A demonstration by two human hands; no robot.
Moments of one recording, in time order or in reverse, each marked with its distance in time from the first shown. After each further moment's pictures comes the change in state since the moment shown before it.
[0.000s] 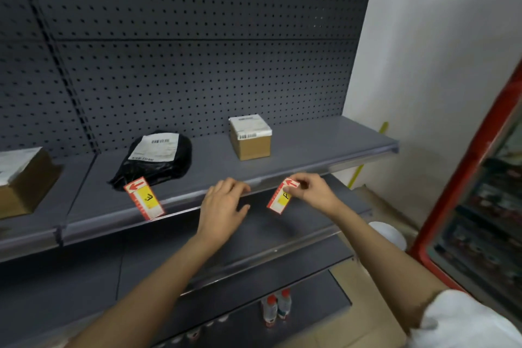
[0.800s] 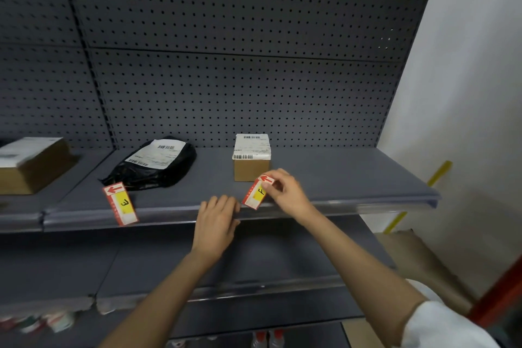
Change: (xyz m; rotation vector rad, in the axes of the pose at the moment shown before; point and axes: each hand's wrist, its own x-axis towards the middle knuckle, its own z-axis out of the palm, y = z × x) left_hand 0.038 0.027 0.059 0.269 0.081 -0.223; right_hand 0.095 0.007 -0.006 -0.004 -0.146 -0.258
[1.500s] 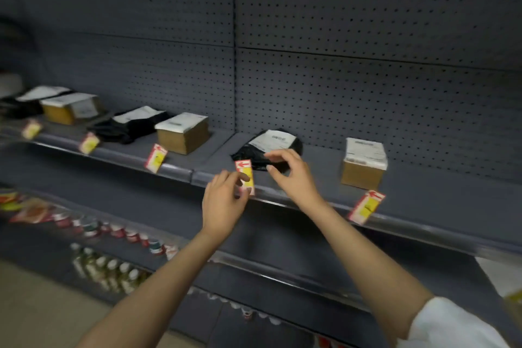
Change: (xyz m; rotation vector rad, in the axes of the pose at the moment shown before) left_hand -0.081 -0.118 -0.122 -0.111 0.331 -0.457; right_hand 0.017 -0.134 0.154 0.153 -0.102 -0.404
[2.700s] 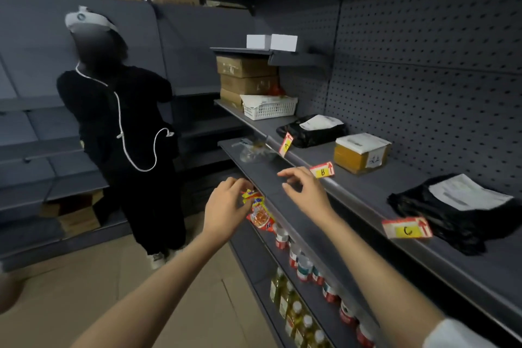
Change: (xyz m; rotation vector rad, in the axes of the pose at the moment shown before) left_hand 0.058 -0.526 -0.394 0.548 0.234 -0.428; right_hand 0.214 -0.238 0.647 0.361 -0.559 -0.312
